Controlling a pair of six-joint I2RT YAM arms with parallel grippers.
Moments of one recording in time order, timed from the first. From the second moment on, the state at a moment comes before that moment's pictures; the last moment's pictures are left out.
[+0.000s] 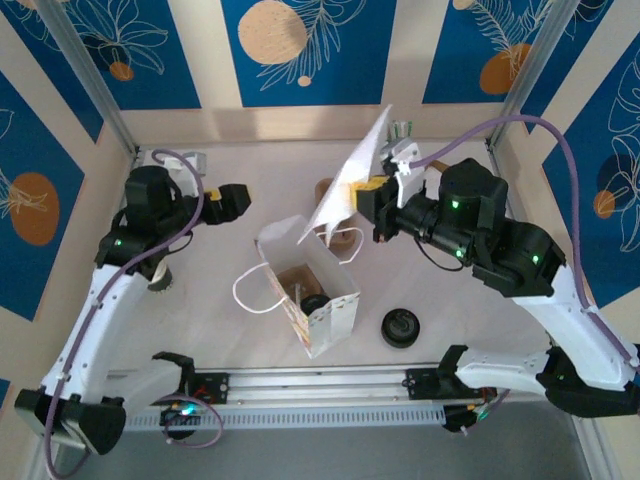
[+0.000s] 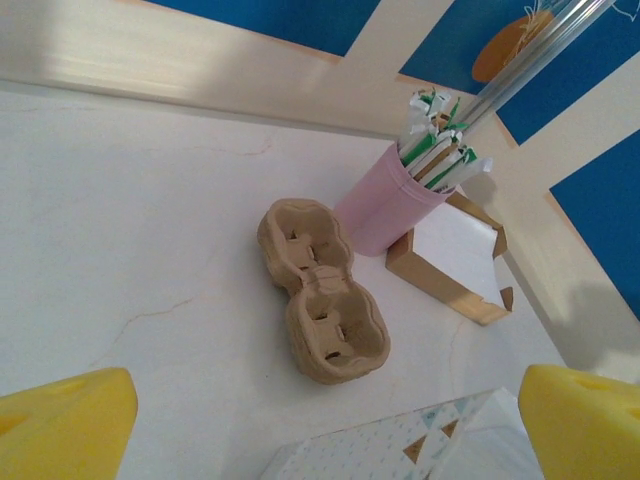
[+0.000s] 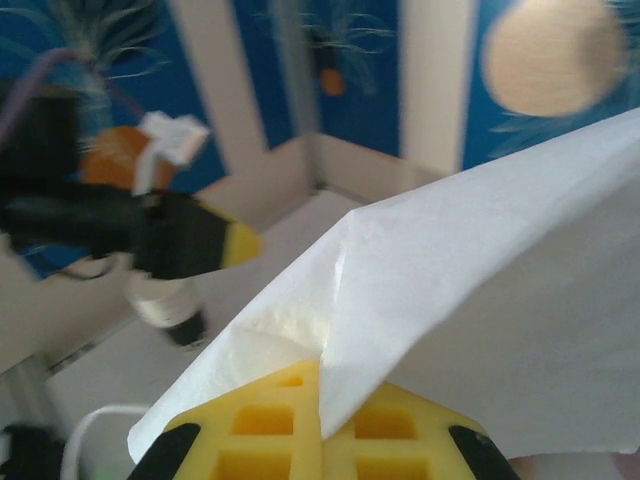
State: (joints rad) left arm -0.22 1.03 1.17 -0.57 0.39 -0.40; right arm 0.93 1.09 1.67 -0.80 0.06 0.15
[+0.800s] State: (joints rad) left arm -0.22 0.94 1.15 -0.66 0.34 -0.39; right arm 0.68 1.22 1.61 -0.83 -0.78 0.32
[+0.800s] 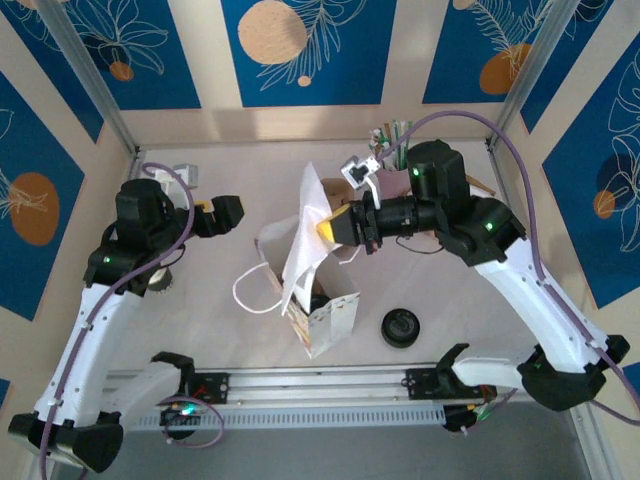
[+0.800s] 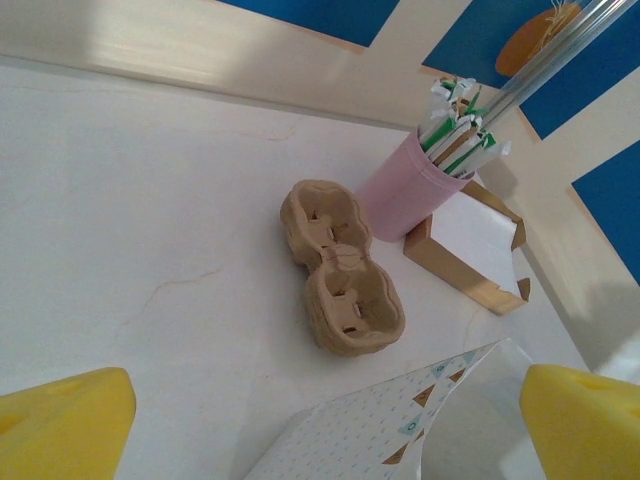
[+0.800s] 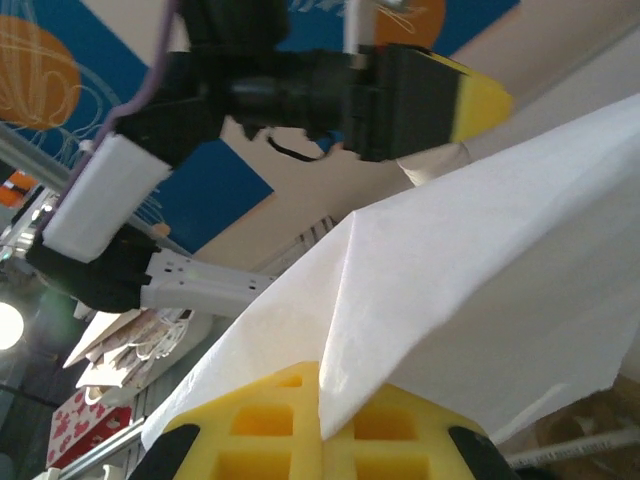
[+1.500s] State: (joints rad) left arm -0.22 0.93 1.15 -0.66 0.35 -0.39; right arm 0.99 1.43 1.66 -1.04 -0.15 0.14
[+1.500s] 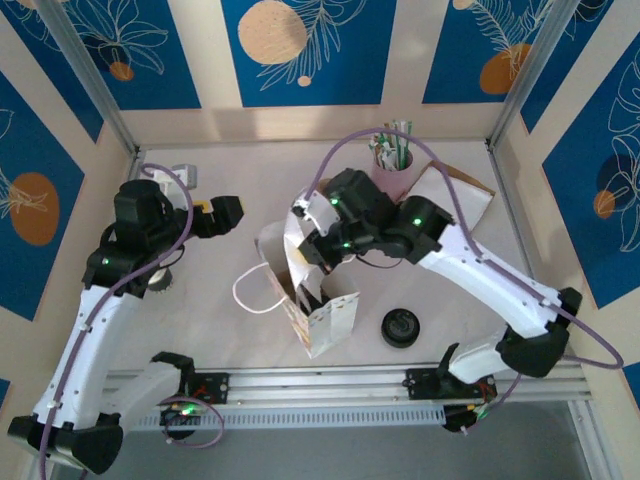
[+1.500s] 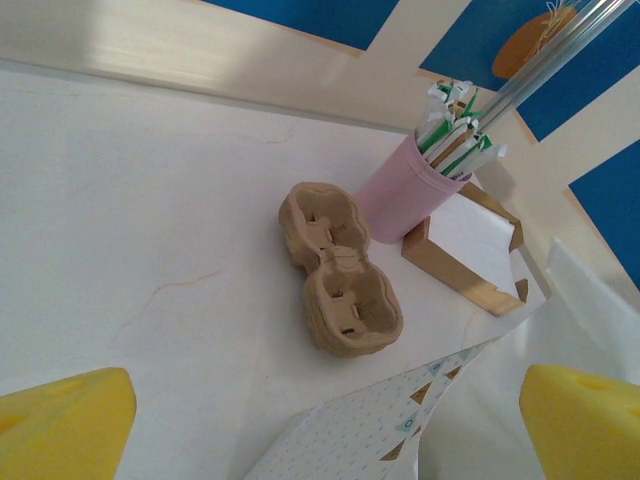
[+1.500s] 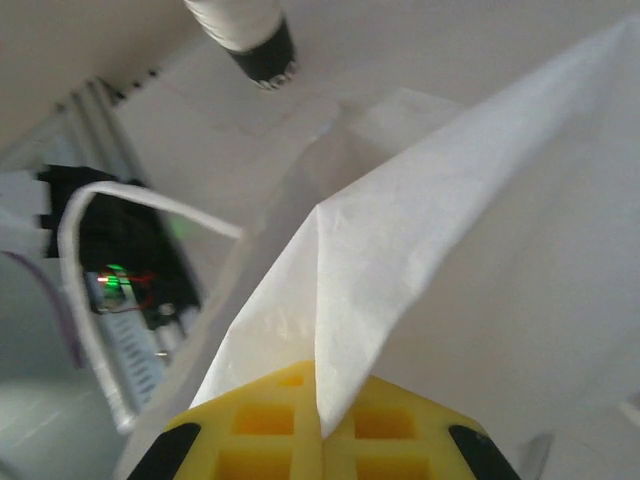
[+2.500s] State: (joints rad) left arm -0.22 0.93 1.14 -0.68 0.29 -0.40; right arm 1.04 1.42 1.61 -1.00 -0.05 0.23
